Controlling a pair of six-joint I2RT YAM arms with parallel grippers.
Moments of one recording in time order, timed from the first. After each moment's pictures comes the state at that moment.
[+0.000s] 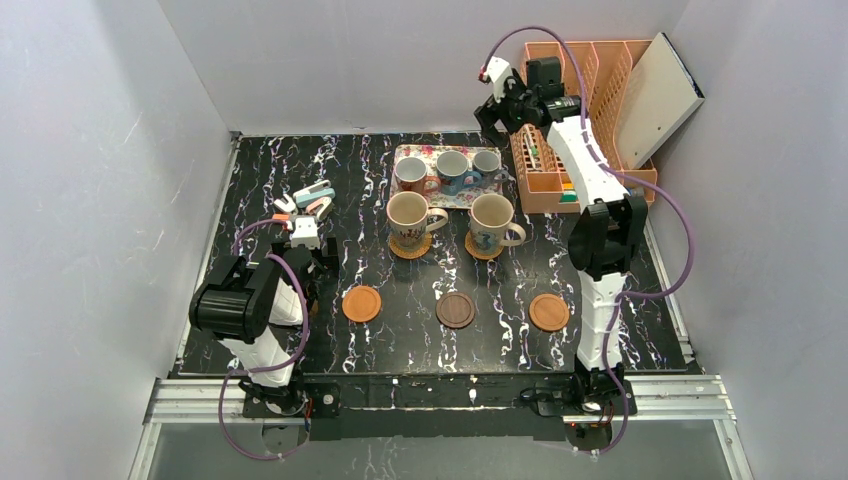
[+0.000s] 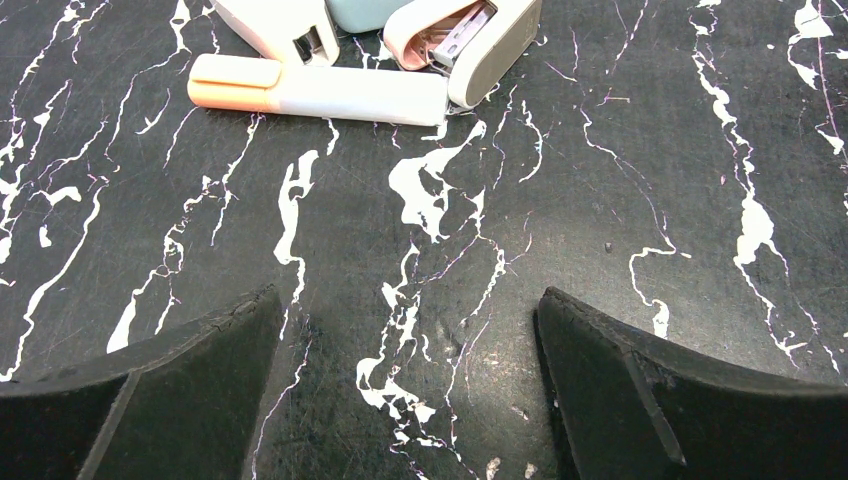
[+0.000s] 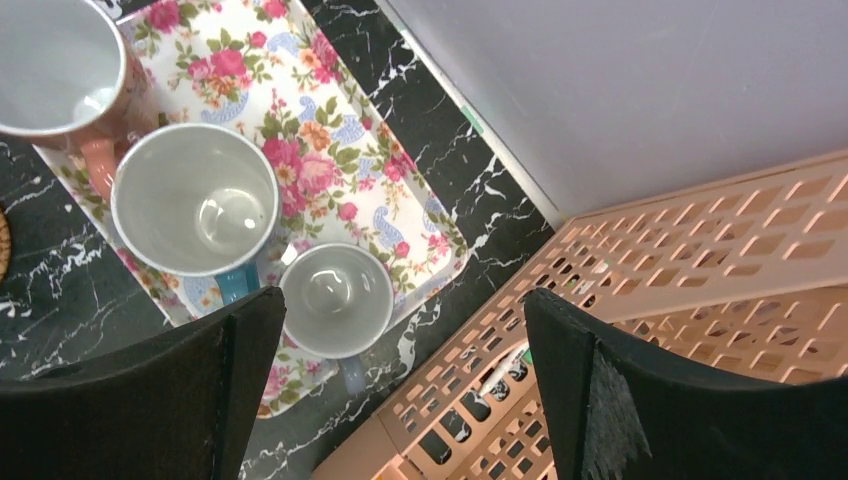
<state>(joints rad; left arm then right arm) -0.14 1.68 0.24 1.12 -0.28 0.02 0.26 2.19 2.26 -0.64 -0.40 -0.57</state>
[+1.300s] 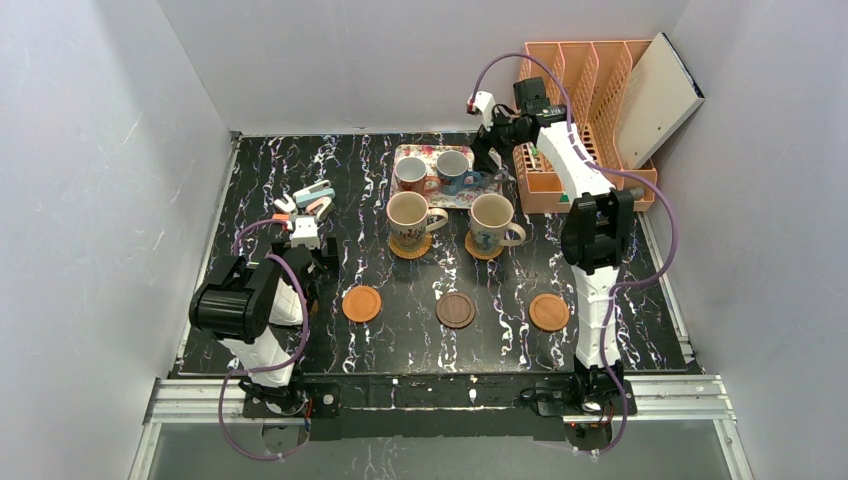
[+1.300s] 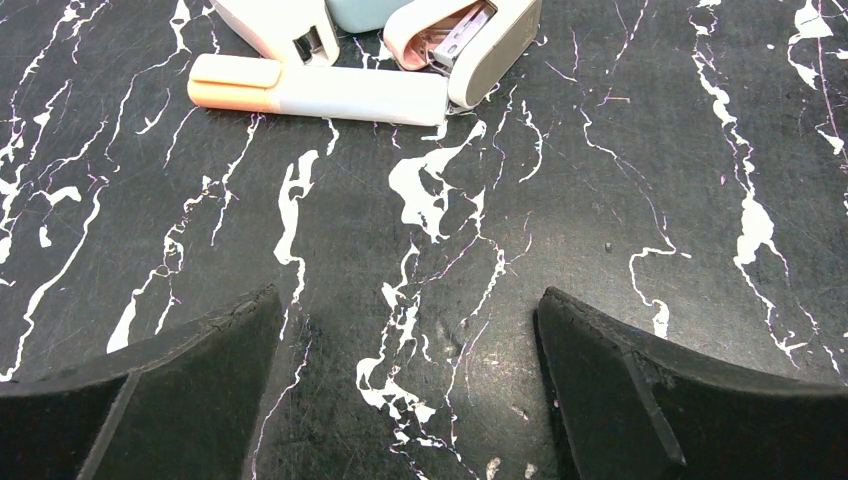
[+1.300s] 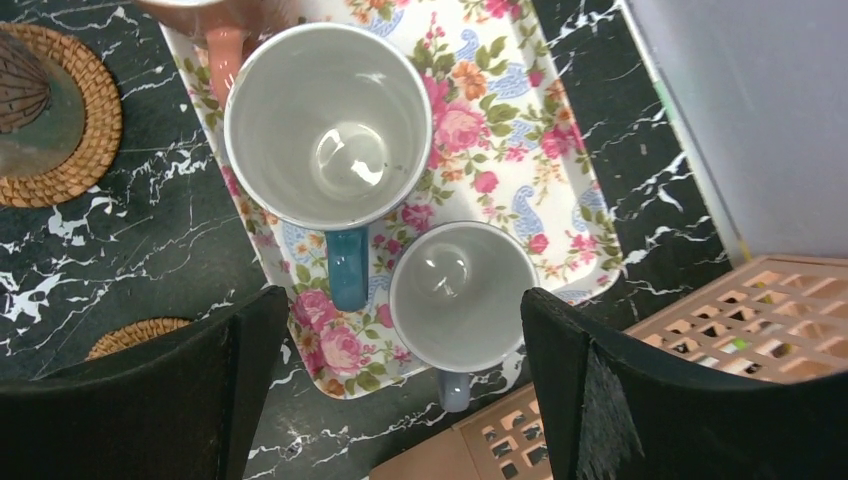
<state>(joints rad) -0.14 1.68 0.24 1.12 -0.28 0.02 0.25 2.28 2.24 -0.82 -0.59 -0.72</state>
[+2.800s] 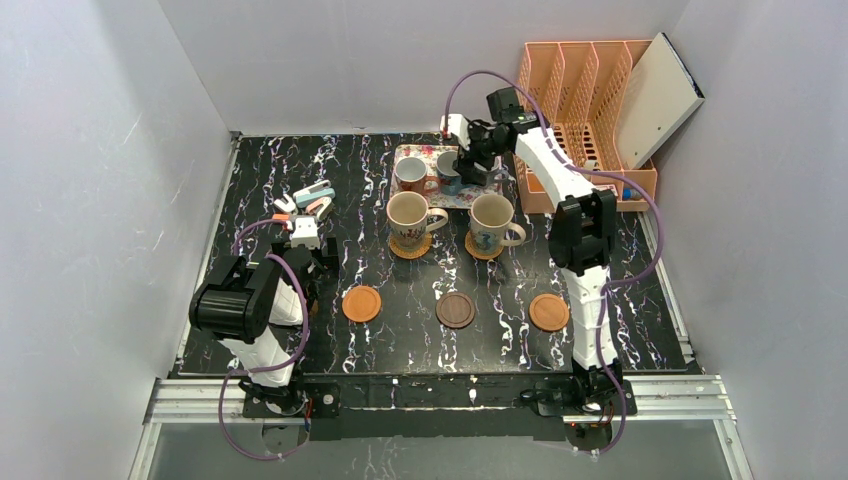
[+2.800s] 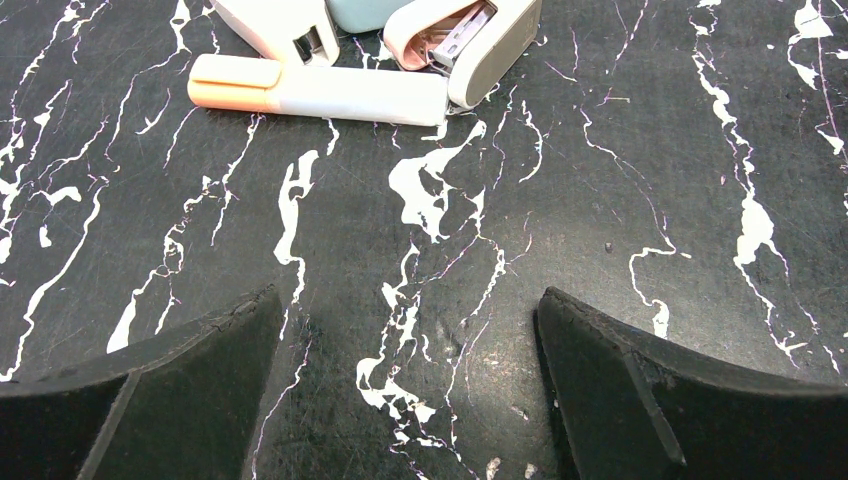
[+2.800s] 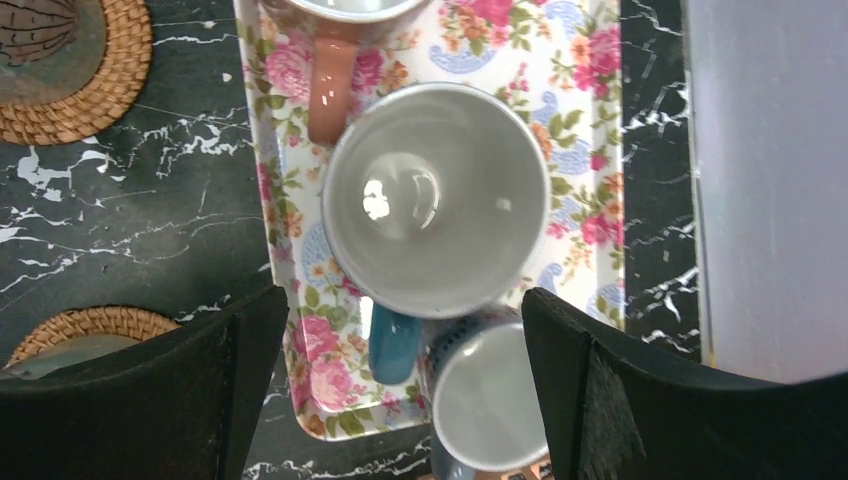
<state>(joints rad) -0.14 1.68 0.24 1.12 -0.28 0.02 0.33 2.32 2.25 -0.87 -0.57 -1.00</state>
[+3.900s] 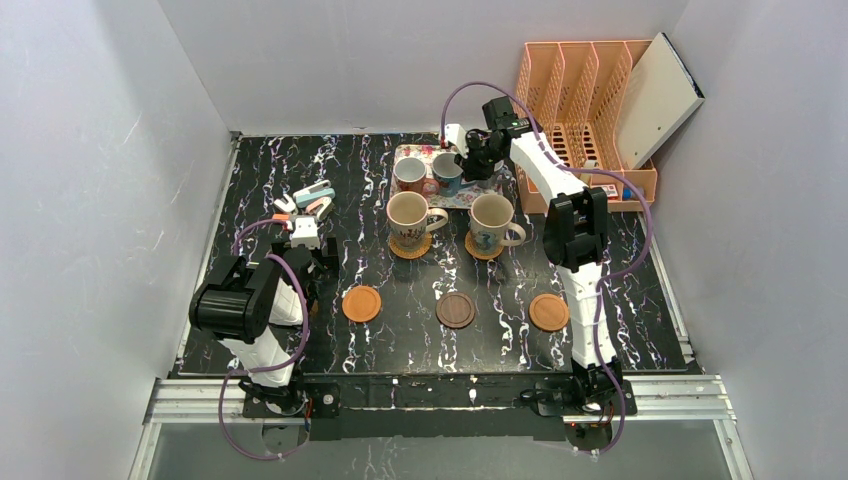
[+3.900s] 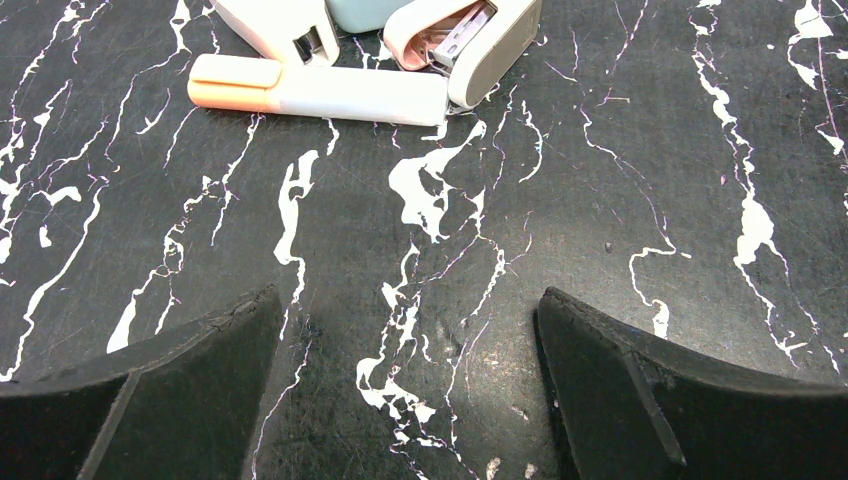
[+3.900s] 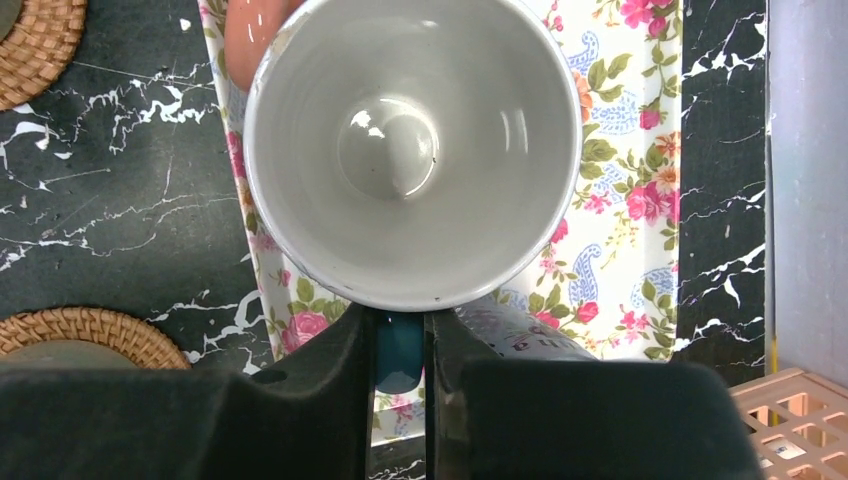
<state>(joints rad) -0.14 1.68 0.24 1.12 -0.28 0.02 0.35 2.40 2.26 -0.89 -0.51 -1.00</state>
